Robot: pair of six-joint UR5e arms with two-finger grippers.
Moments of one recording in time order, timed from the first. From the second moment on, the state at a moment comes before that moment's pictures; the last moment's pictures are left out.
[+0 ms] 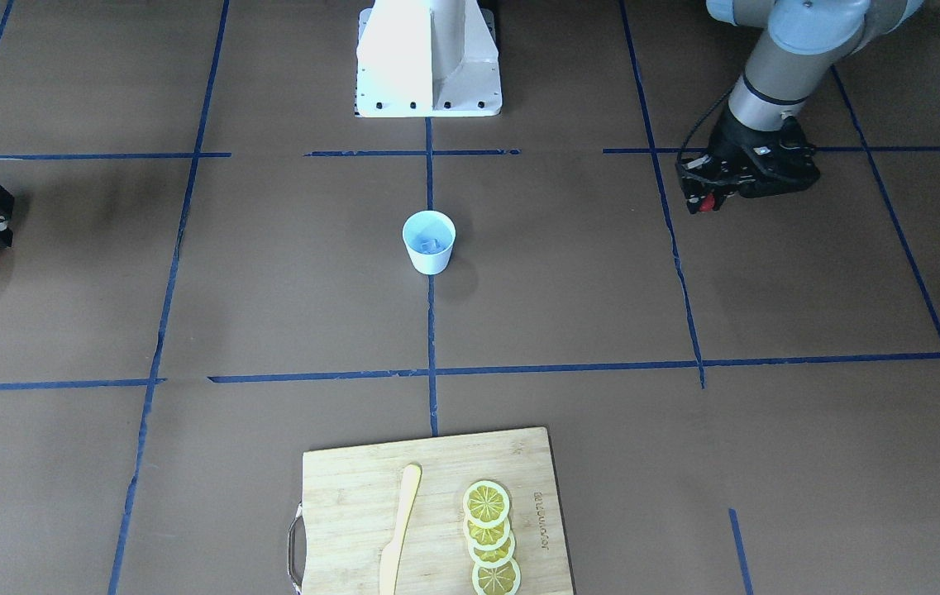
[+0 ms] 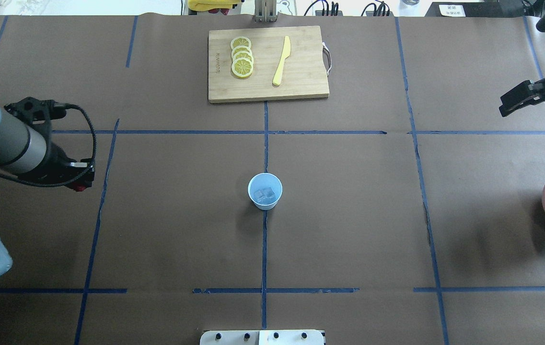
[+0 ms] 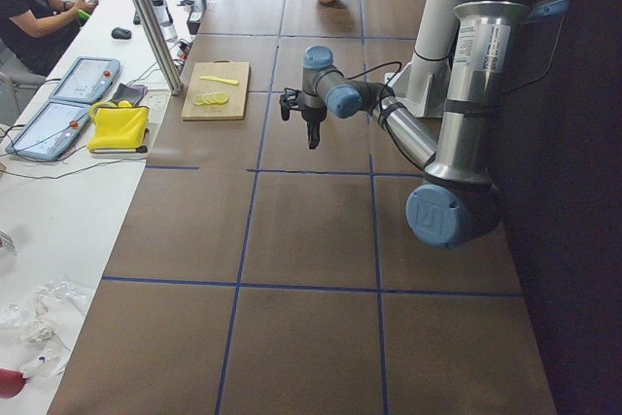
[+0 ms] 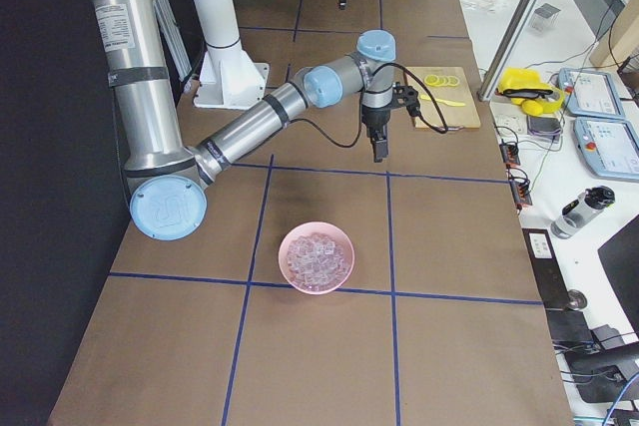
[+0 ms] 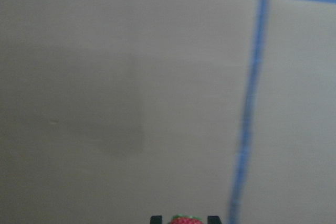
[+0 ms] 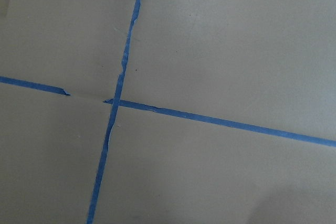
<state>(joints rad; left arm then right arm) -0.73 -1.81 -2.09 -1.48 -2.00 -1.16 1.18 -1.41 2.01 -1.72 2.19 0.40</state>
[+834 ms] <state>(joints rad) -0.54 -2.39 -1.70 -1.41 -1.99 -1.43 1.45 -1.51 1.77 -1.60 2.35 -0.01</state>
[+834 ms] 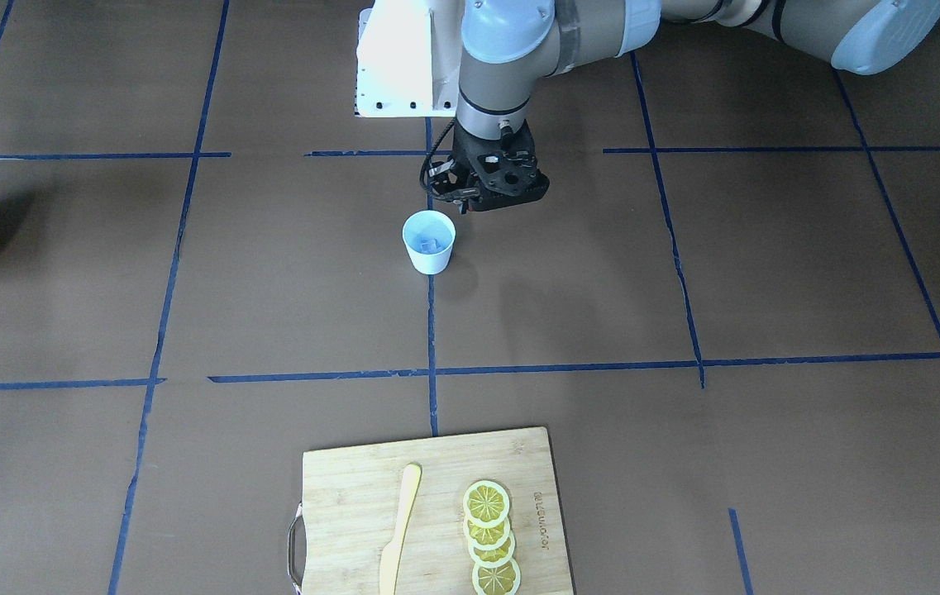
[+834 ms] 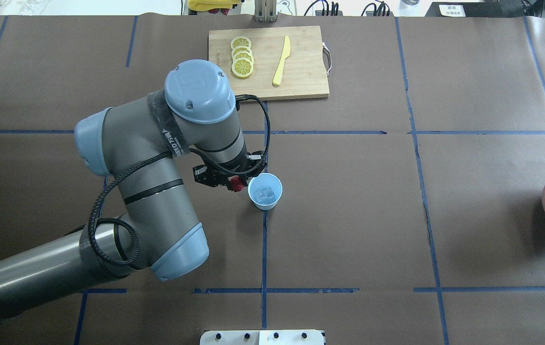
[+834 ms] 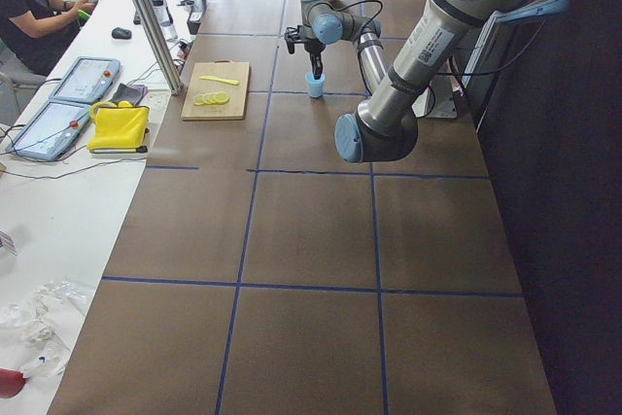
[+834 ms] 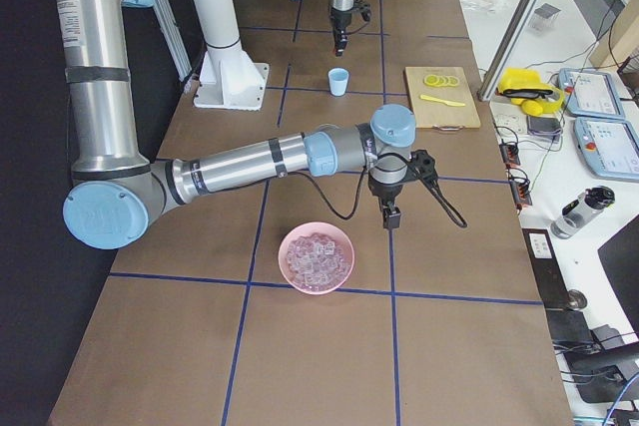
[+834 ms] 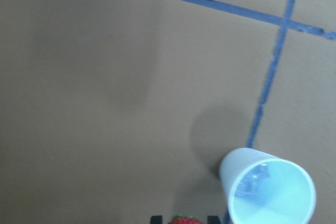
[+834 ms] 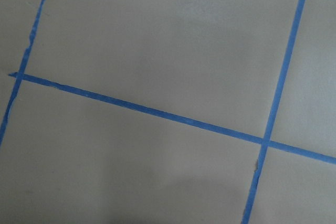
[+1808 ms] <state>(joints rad) -0.51 -2.45 -1.57 -1.52 -1.99 -1.43 1.48 -1.52 1.74 -1.60 2.37 -0.06</state>
